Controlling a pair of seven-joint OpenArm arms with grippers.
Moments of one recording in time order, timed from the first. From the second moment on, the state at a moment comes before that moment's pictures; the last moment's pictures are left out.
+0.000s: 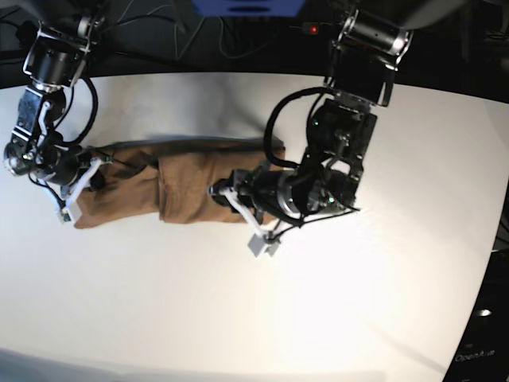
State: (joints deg) left arm -12.0 1.2 17.1 81.2 -42.4 -0.6 65.2; right arm 3.6 14.6 25.3 70.4 10.9 41.0 -53.2
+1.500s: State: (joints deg) left arm -9.6 -3.5 21.5 65.0 -48.2 -4.2 44.3; right arm 2.2 17.8 27.2 89.8 5.1 41.0 -74.1
